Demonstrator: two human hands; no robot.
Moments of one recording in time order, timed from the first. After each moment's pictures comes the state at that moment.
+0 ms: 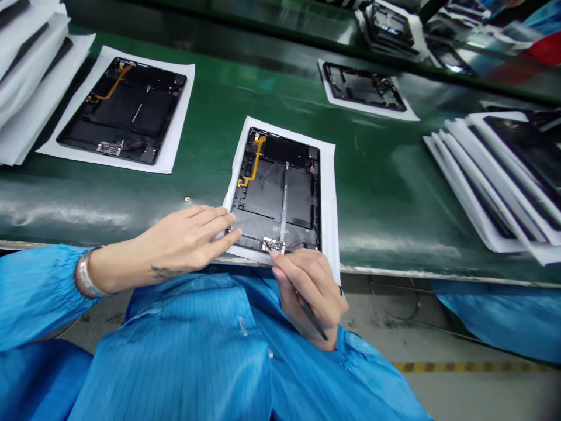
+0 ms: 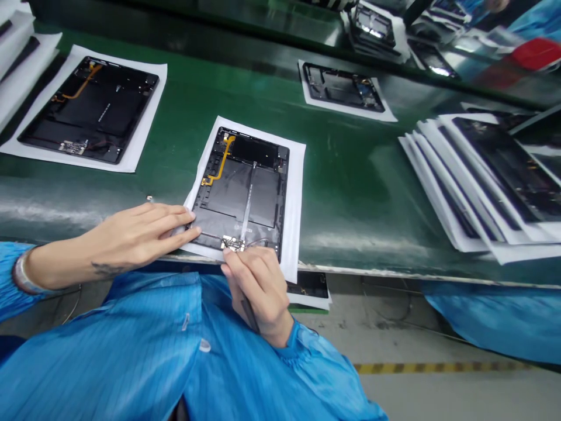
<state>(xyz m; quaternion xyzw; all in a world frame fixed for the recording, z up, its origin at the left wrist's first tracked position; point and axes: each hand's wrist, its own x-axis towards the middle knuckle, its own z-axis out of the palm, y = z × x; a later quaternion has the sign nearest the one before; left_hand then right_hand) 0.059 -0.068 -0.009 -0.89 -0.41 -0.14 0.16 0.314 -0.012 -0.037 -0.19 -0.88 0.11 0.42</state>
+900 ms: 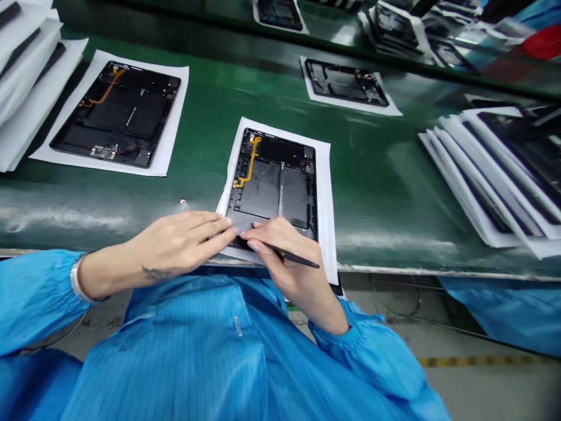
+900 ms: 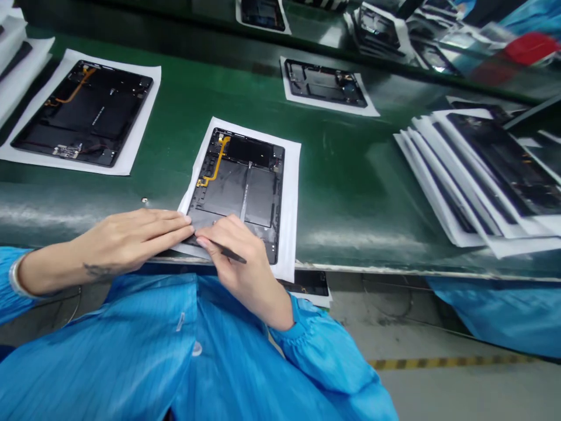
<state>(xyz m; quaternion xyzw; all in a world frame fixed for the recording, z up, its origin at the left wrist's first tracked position) 0.053 -0.069 -0.012 -0.88 -0.41 -0.17 0.15 0.281 0.017 -0.011 -0.19 -0.86 0.34 0.33</state>
